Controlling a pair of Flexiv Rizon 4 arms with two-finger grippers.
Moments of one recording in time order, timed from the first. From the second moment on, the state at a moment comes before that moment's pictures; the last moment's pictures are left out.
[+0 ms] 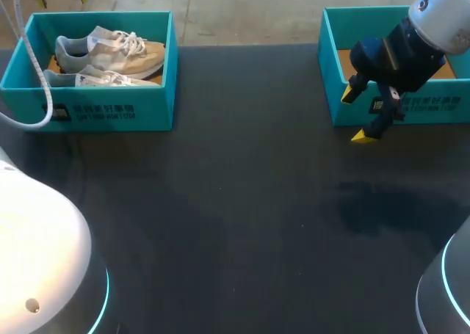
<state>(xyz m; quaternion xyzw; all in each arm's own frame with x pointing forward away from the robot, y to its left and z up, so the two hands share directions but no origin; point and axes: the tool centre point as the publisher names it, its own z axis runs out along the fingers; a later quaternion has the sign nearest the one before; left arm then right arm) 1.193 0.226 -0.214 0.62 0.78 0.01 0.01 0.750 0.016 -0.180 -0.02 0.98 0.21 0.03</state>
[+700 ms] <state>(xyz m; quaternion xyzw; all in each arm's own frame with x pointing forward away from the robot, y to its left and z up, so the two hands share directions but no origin) 1.174 0.254 -0.226 0.63 0.78 -0.01 -0.01 0.750 0.016 -0.180 -0.02 0.98 0.21 0.03</state>
